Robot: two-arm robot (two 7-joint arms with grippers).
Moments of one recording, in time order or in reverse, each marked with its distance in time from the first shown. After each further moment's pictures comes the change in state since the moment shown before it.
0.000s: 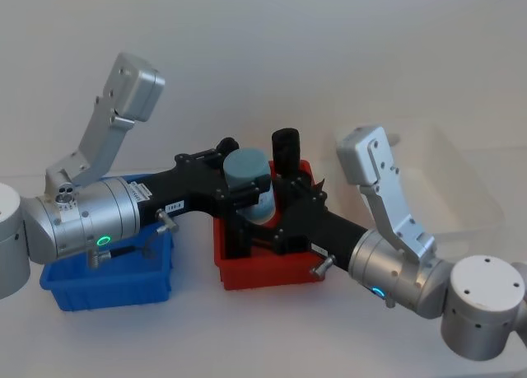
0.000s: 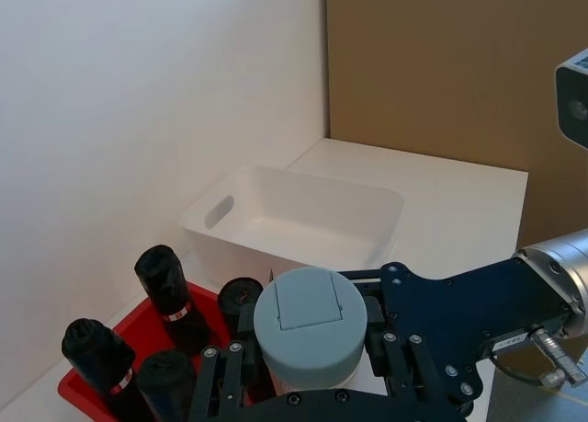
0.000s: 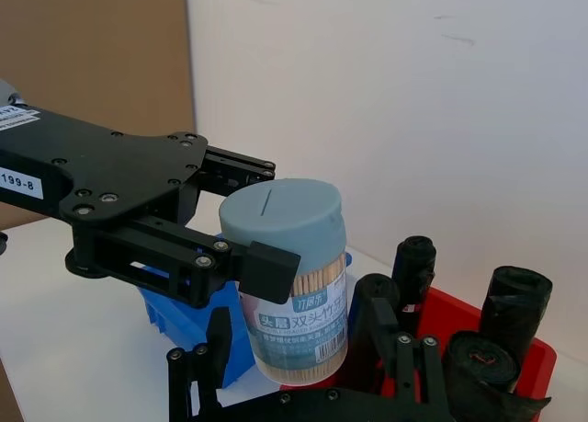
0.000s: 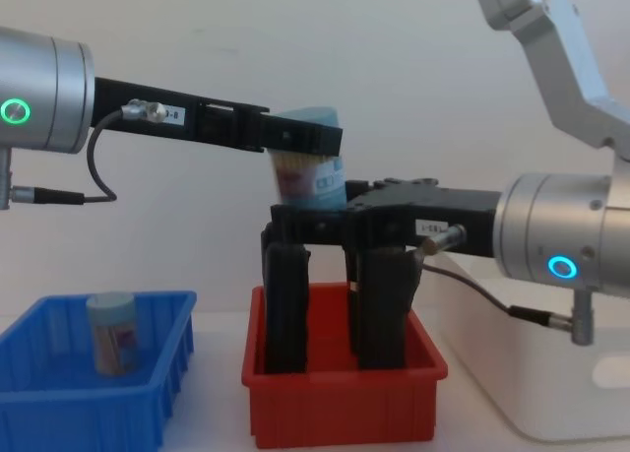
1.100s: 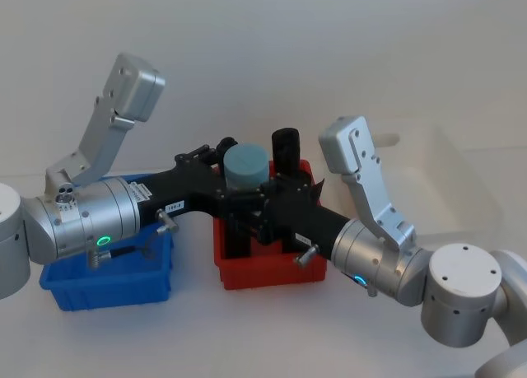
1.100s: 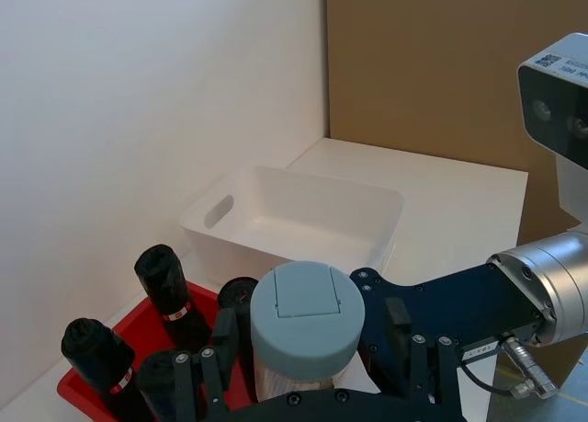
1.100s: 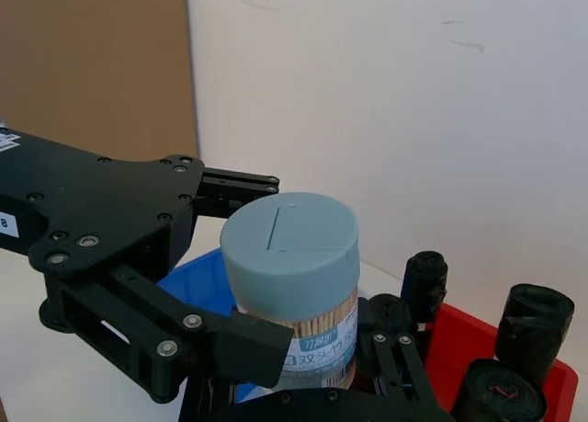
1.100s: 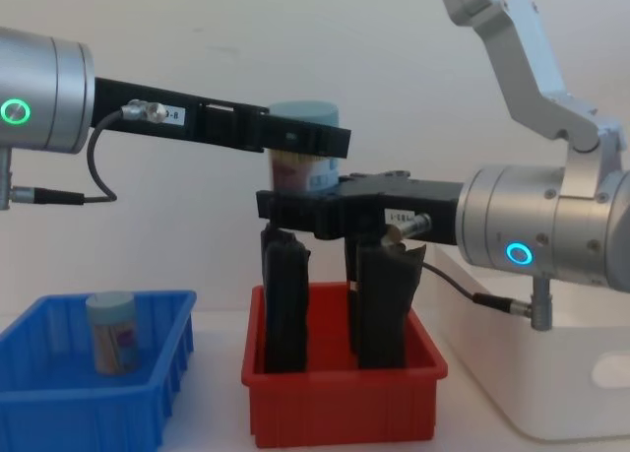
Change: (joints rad) left arm 0.000 0.000 0.000 0.000 0.000 0.000 0.000; right arm 0.056 -0.038 -0.022 0.070 0.004 -0.012 -0.011
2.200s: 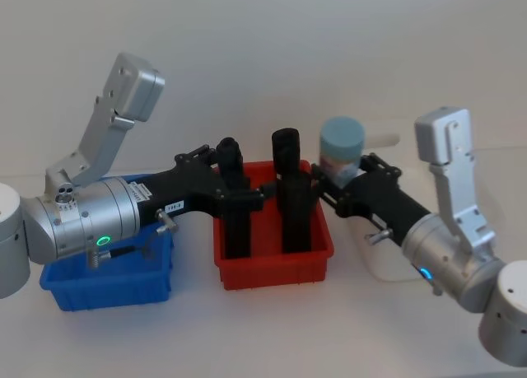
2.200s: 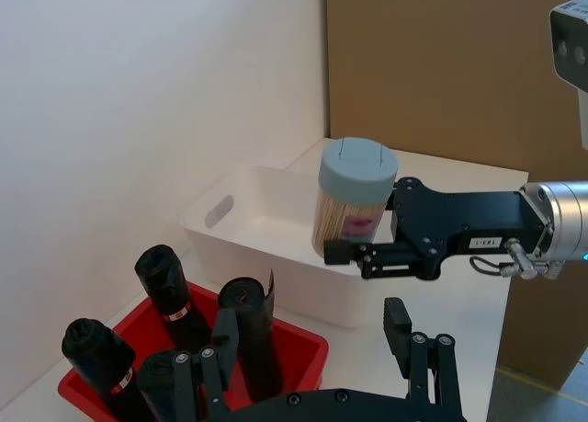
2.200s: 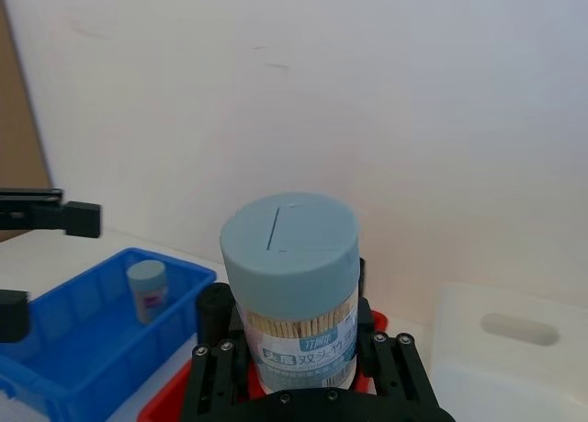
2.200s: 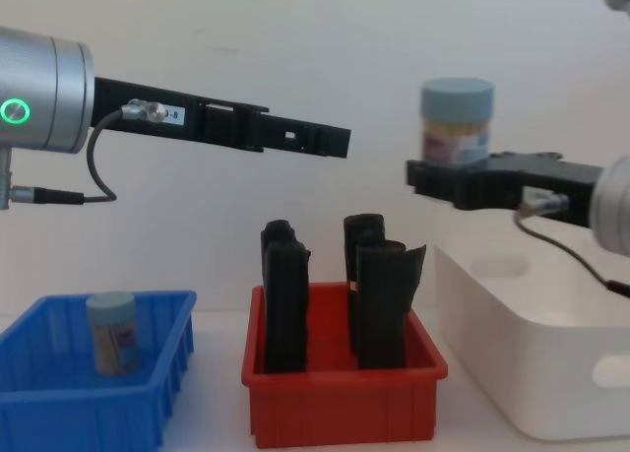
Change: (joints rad) left arm 0.000 0.000 0.000 0.000 0.000 0.000 0.000; right arm -0.098 0.097 0.075 -0.122 0.081 -0.019 -0.257
